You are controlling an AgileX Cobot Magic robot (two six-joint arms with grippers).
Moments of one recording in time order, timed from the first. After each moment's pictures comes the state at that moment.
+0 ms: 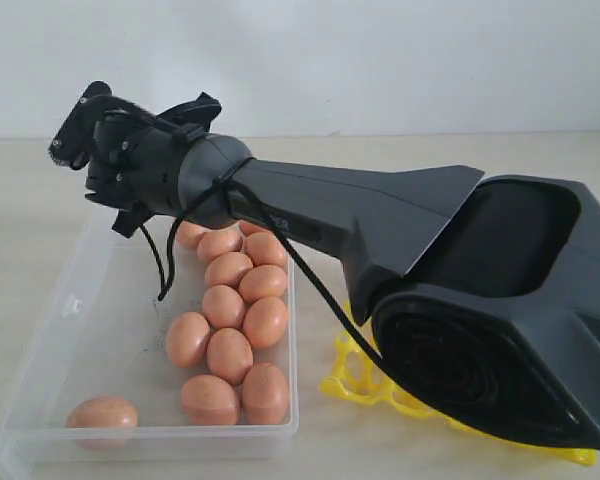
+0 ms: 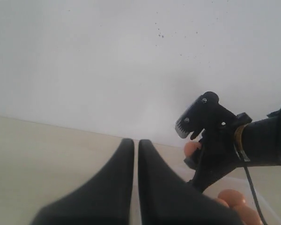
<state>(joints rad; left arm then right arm) 0.01 0.00 0.00 -0.39 0.02 0.19 0.96 2.51 -2.23 -0.94 0.79 0.38</state>
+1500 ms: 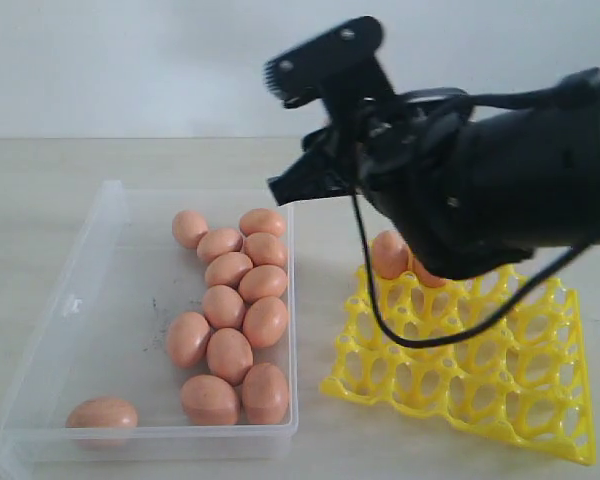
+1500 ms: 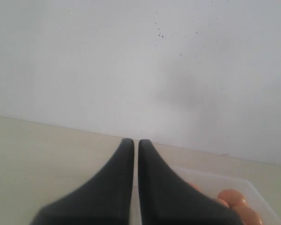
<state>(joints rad) 0.01 0.00 0.00 -0.39 0.02 0.19 0.85 1.69 -1.00 -1.73 0.62 1.74</state>
